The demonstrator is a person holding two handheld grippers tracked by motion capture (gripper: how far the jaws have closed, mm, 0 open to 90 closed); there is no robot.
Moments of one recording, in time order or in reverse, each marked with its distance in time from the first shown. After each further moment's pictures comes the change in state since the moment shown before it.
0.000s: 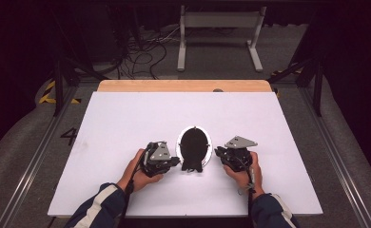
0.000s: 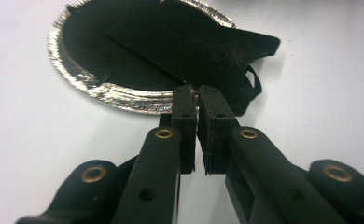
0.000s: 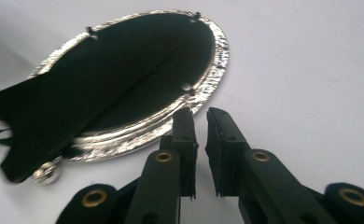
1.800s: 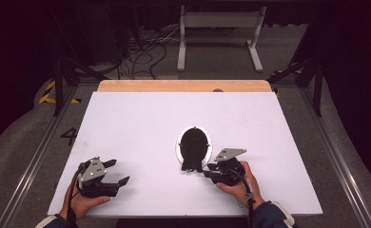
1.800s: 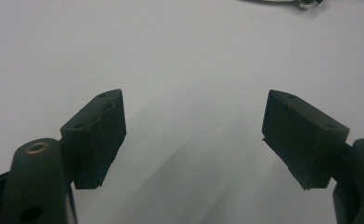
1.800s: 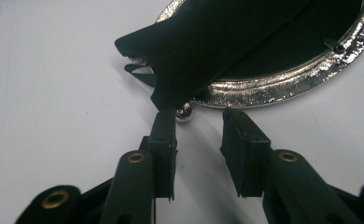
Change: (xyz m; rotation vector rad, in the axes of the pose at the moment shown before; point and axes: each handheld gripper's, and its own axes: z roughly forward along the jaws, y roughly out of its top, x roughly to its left) left arm -0.001 -0.117 -0.109 -0.068 0.229 -0.240; right arm 0.037 -0.006 -0.005 0.152 0.246 -0.059
